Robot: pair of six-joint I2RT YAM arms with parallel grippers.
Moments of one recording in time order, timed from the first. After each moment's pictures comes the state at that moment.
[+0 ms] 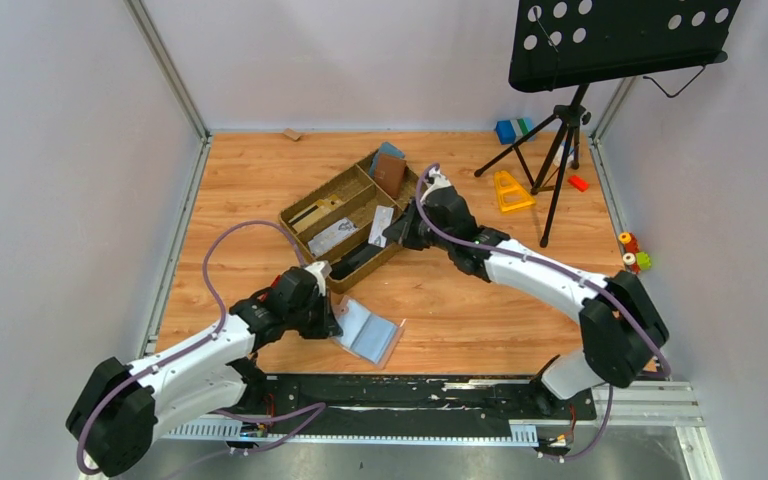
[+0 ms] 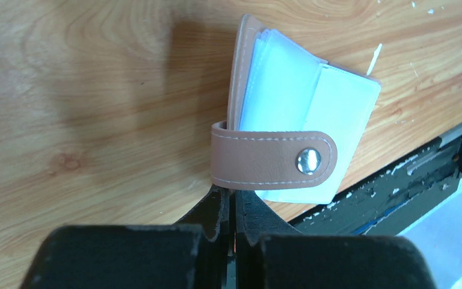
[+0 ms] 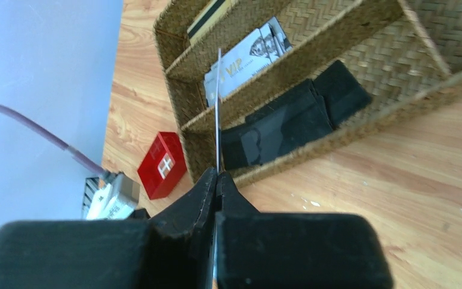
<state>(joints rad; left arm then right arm) -0.66 0.94 0.38 -0.36 0.19 -0.64 0.72 1.47 0.99 0.02 -0.06 0.79</state>
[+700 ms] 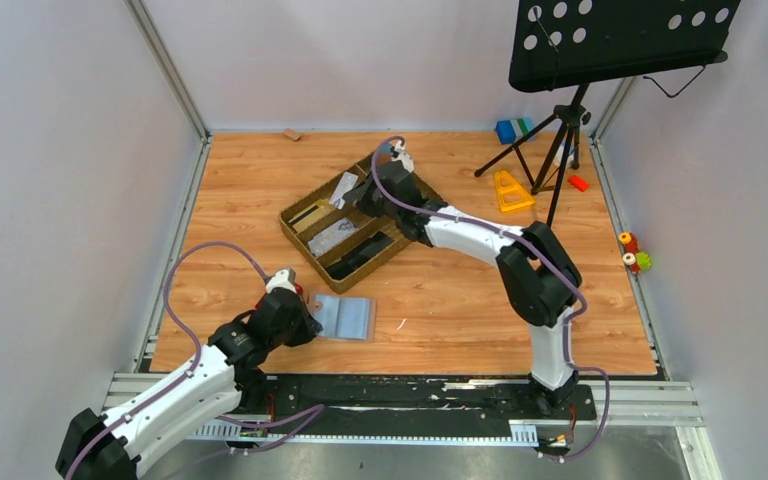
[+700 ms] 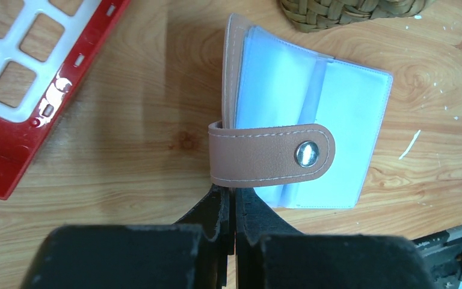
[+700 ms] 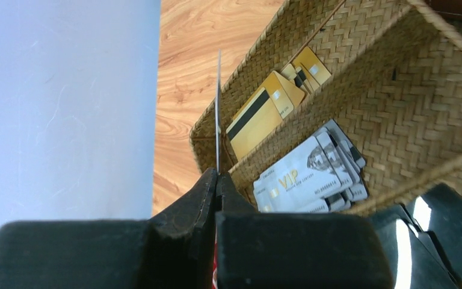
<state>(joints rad) -0.67 0.61 0.23 -0.45 -0.13 -0.87 0.75 1.94 1.41 0.15 0.07 1.03</state>
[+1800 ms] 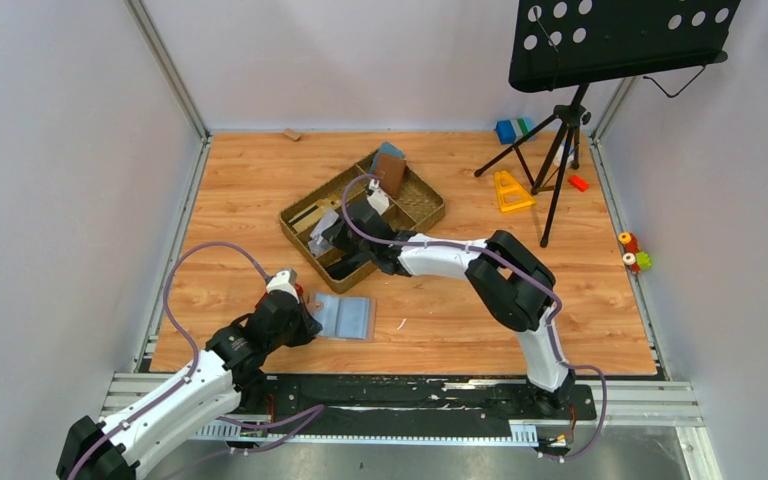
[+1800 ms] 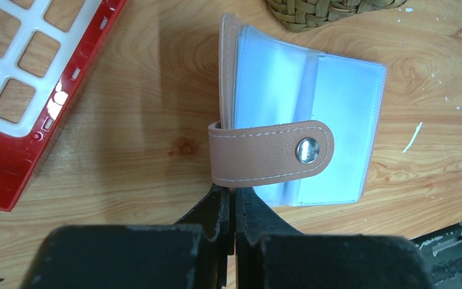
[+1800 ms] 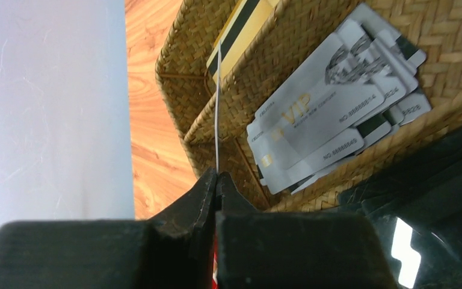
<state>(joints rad) -0.67 0.56 0.19 -0.43 -0.13 -0.81 0.91 2.07 1.39 0.21 0.19 1.15</state>
